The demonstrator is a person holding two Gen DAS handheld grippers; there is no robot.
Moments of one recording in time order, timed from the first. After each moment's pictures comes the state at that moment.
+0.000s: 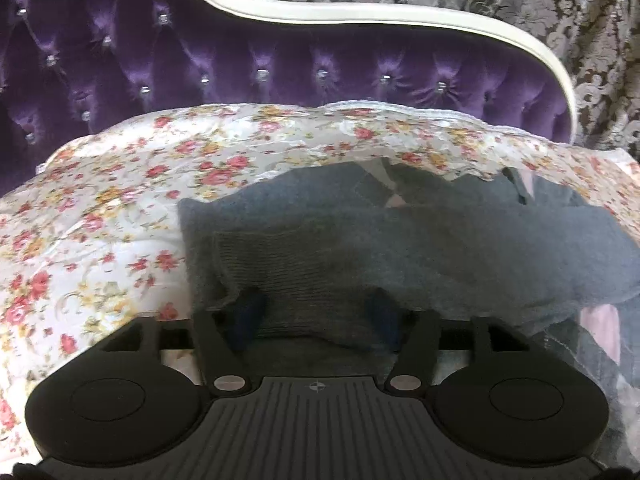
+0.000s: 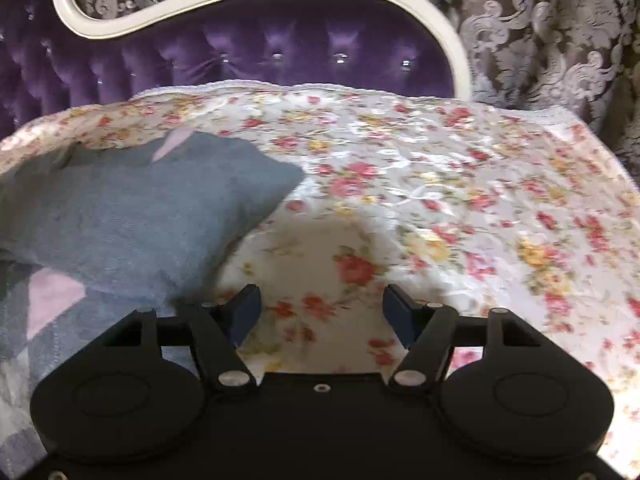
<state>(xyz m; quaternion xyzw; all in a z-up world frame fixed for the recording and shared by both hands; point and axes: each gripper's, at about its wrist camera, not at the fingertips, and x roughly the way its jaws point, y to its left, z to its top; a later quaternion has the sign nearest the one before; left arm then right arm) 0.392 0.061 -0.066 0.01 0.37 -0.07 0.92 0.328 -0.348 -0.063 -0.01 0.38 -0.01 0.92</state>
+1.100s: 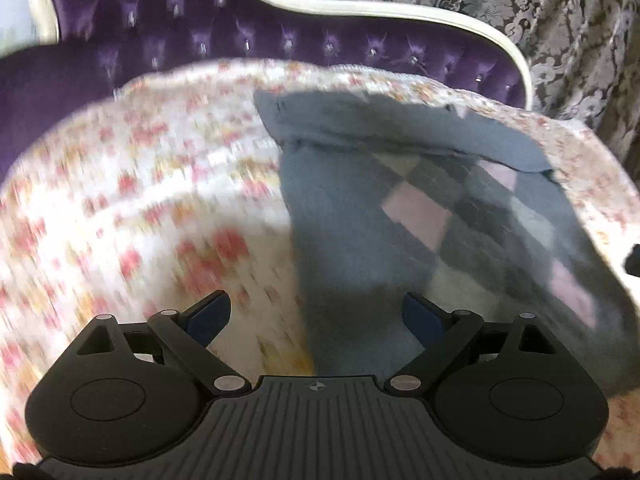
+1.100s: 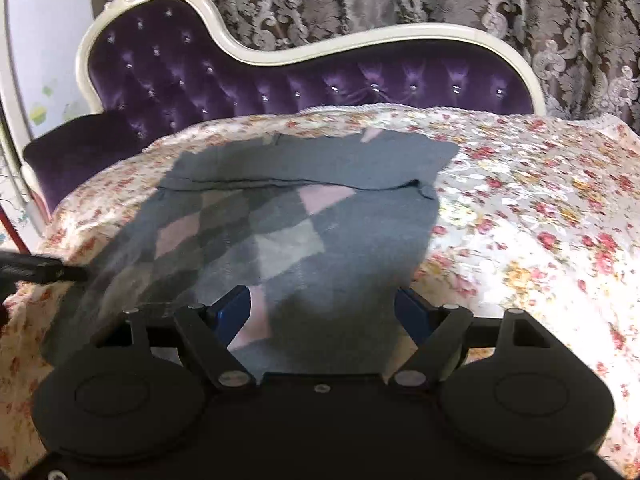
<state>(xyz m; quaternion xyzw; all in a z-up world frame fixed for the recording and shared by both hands) 0.190 0.086 -0.038 0.00 0.39 -0.05 0.92 0.128 -0.265 -0.021 0.04 0.32 0.15 0.93</state>
